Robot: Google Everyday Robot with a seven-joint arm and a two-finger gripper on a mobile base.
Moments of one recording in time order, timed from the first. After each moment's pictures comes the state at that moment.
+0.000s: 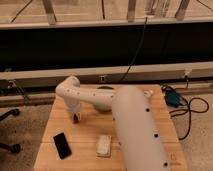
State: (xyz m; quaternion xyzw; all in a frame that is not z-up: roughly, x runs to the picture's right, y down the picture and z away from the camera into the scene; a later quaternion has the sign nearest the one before) arm -0.185 0.173 0.889 -0.24 -0.32 -0.73 0.56
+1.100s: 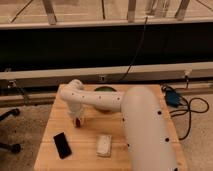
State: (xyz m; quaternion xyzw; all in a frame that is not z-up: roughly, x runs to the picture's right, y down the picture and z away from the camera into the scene) arm -0.170 0.194 0.872 -0.23 -0.33 -0.72 0.56
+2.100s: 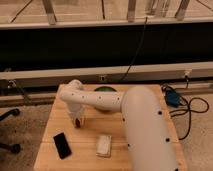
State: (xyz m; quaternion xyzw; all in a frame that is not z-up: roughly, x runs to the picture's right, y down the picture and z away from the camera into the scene) arm -0.169 0.202 0.866 -0.23 -0.34 -0.72 0.56
